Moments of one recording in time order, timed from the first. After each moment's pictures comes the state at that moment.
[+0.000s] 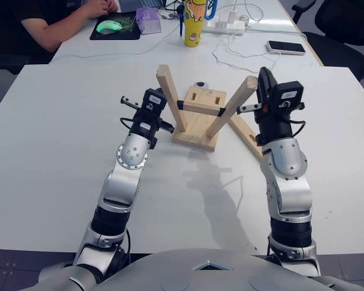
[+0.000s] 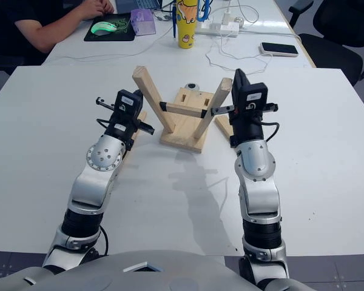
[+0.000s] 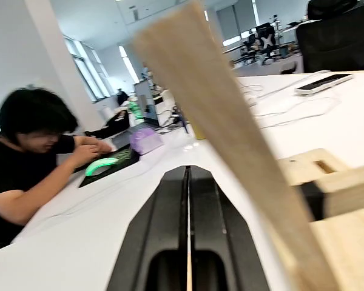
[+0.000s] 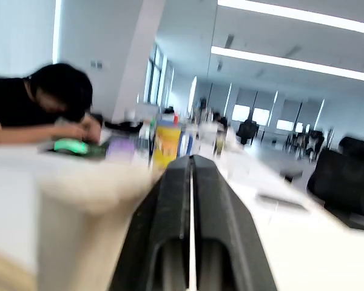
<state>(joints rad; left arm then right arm) -0.24 0.13 -0.23 -0.36 0.24 0.50 -0.05 -0.09 -0.15 0.00 -0.37 -0.02 0.33 0.01</state>
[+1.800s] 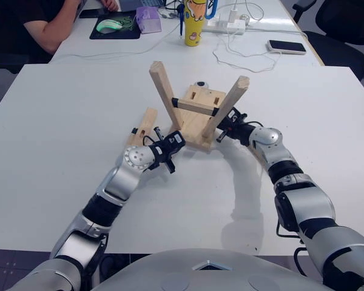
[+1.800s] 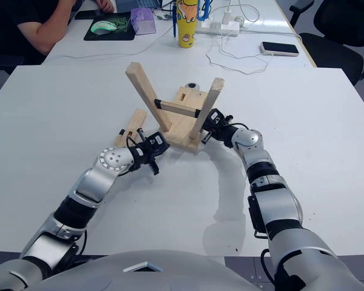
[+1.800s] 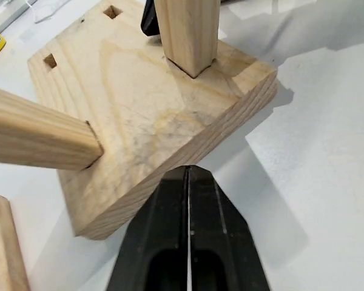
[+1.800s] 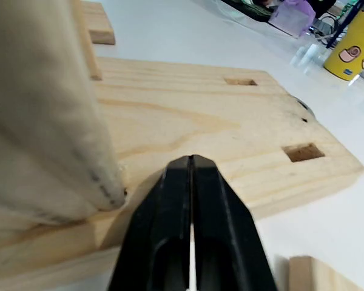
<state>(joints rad) -0.32 0.30 -0.48 -0.04 0.22 0.57 -0.55 -0.68 -0.29 0.13 1.07 -0.07 -0.40 0.72</state>
